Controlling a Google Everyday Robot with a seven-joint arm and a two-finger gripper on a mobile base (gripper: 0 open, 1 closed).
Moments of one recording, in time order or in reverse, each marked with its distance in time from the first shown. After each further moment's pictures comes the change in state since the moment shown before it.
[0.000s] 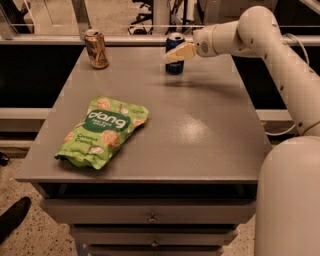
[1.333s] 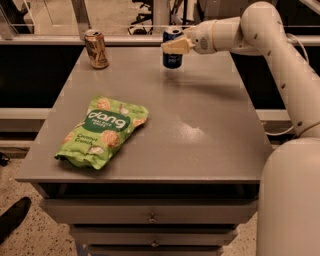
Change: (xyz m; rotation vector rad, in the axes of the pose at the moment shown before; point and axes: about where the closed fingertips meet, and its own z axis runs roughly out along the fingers) arm -0.026 0.032 -0.006 -0.129 -0.082 -0.027
